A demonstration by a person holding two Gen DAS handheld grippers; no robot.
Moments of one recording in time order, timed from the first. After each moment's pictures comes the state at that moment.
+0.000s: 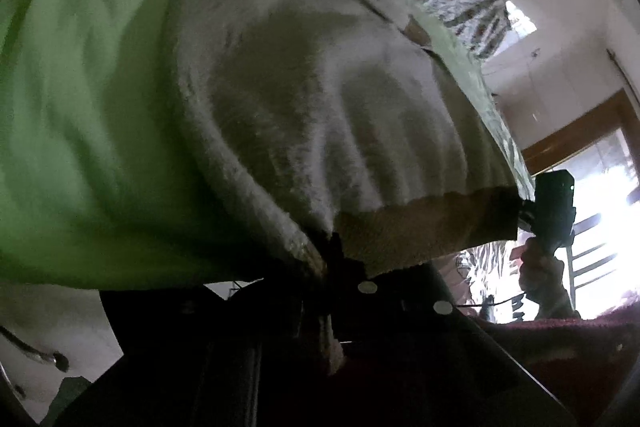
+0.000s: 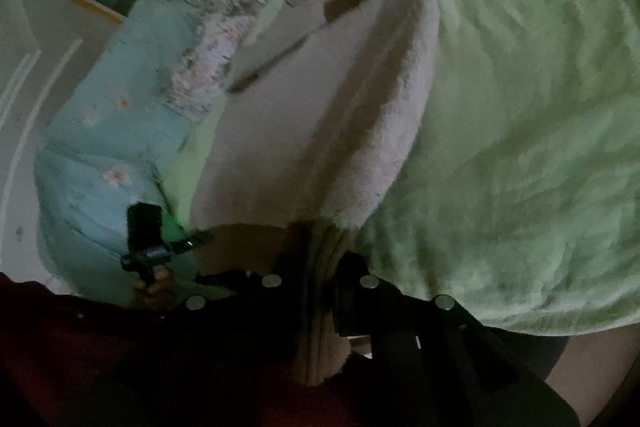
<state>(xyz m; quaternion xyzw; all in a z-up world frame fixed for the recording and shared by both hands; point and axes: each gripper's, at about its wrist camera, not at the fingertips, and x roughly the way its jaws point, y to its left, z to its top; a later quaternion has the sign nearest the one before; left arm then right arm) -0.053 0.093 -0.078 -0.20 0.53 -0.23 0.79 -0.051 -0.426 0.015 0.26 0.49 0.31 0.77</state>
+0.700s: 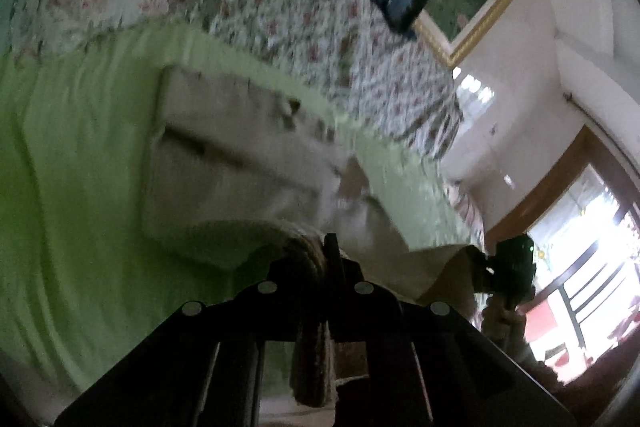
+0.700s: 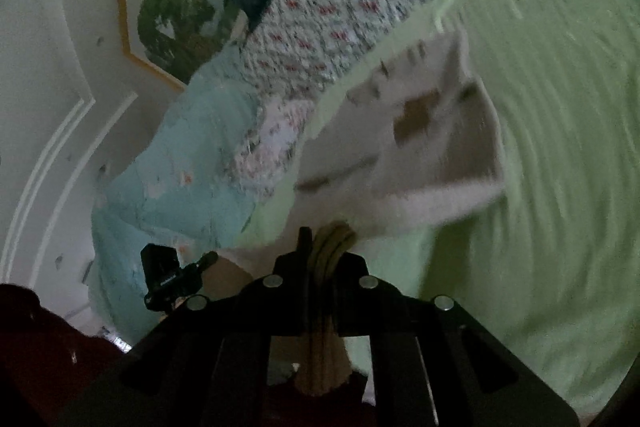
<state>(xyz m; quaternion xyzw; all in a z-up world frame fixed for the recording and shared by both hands) 0.001 0.105 0.065 -0.25 0.34 -0.24 0.88 0.002 -0.447 0.098 0.34 0.36 0.35 0.80</state>
